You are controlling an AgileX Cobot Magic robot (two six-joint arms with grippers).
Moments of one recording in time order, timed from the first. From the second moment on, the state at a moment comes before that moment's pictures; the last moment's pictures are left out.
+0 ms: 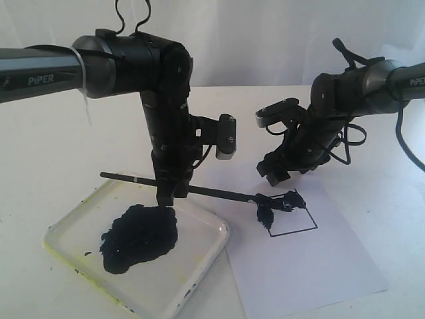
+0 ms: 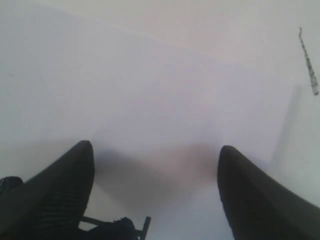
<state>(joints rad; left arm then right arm) -0.70 2.08 -1.73 -0.04 1.17 1.02 0.27 2.11 -1.40 0.11 0.61 -0.30</state>
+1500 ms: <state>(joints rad) -0.74 2.23 -1.87 -0.02 1.15 0.97 0.27 2.11 -1.40 0.11 0.61 -0.30</state>
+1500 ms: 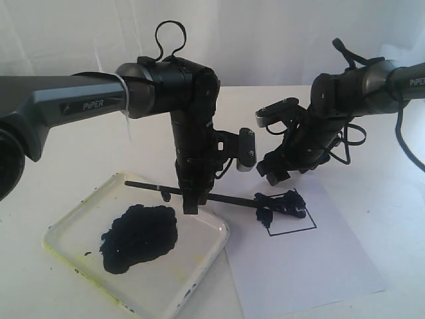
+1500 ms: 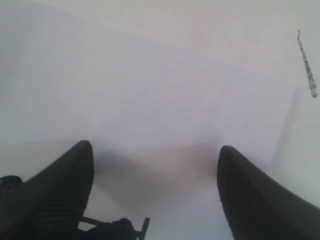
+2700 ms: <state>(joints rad) -0.74 2.22 -1.87 0.13 1.31 0.94 0.27 2.11 -1.40 0.11 0.60 -0.31</state>
